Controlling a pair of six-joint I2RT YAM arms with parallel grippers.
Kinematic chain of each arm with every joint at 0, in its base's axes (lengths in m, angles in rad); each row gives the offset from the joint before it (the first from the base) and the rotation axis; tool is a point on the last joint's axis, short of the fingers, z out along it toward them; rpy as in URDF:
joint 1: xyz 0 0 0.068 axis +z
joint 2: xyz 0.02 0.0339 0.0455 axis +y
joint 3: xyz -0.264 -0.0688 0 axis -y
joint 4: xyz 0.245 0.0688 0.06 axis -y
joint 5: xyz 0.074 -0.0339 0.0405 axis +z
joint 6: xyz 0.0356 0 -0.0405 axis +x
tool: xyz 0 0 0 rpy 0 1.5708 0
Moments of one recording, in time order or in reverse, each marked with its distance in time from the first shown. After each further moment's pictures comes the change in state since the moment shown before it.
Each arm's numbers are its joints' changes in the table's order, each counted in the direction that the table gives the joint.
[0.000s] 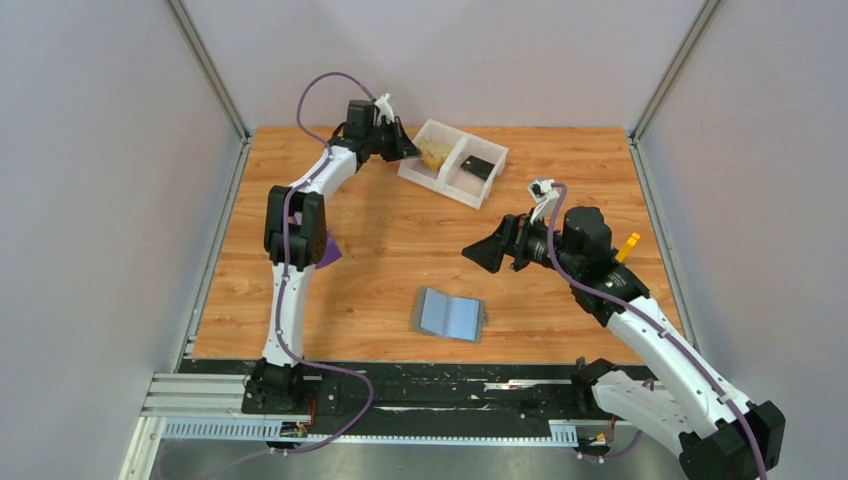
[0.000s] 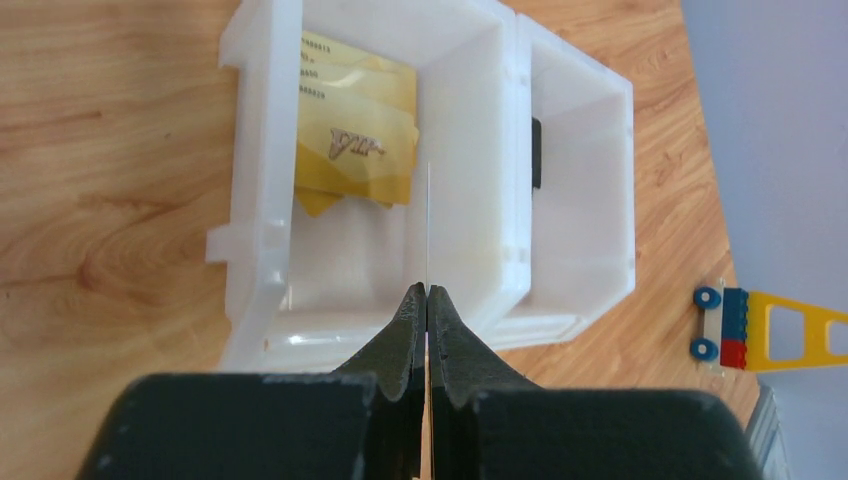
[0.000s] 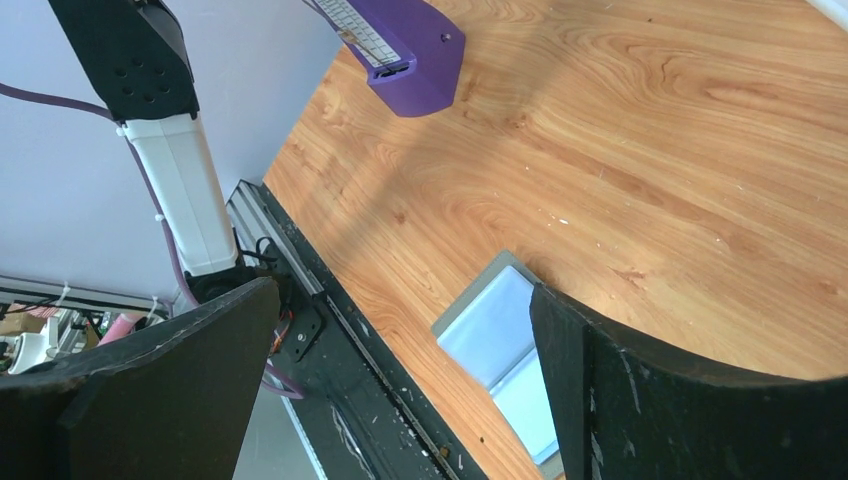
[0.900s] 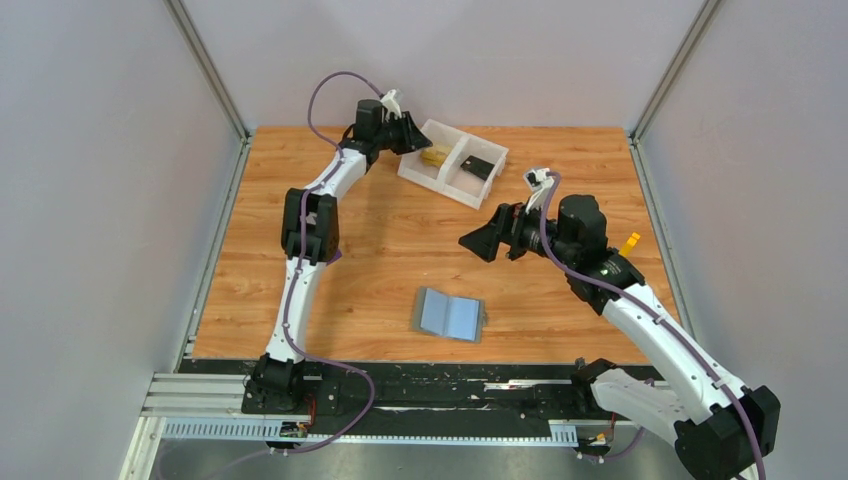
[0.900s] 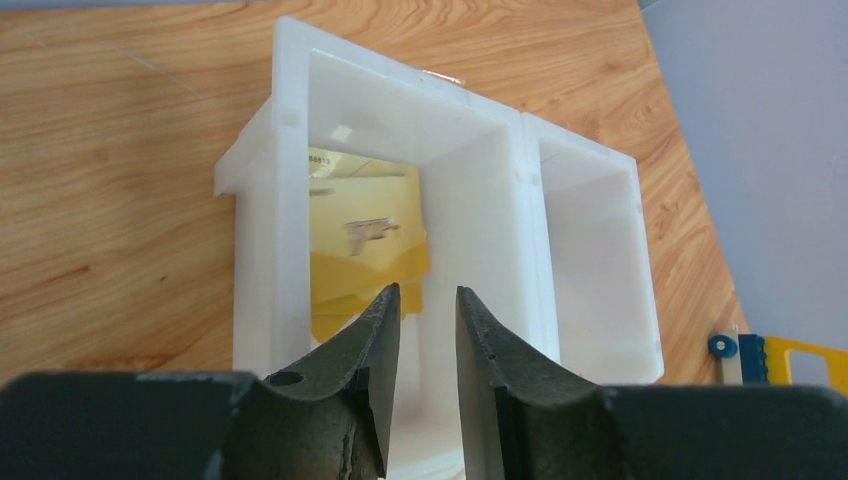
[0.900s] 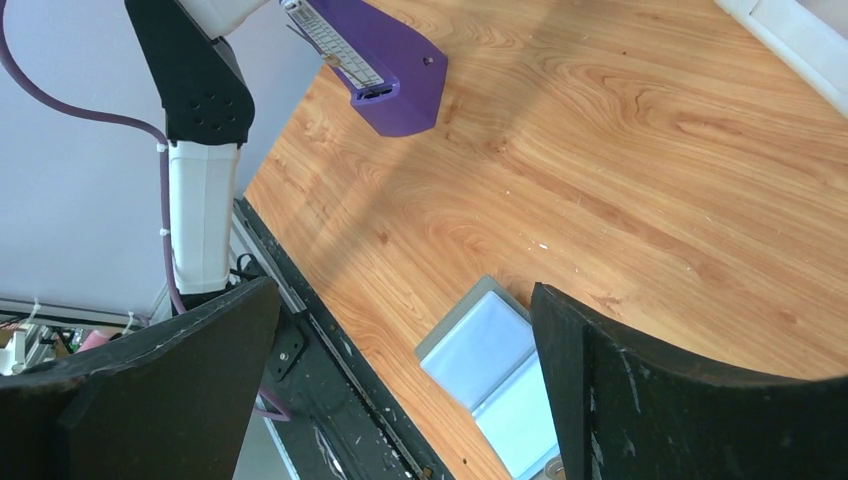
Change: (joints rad) left arm -0.014 0.245 0.270 0.124 -0.014 -0.052; right arm 0.000 0.093 0.071 -0.003 -0.031 -0.038
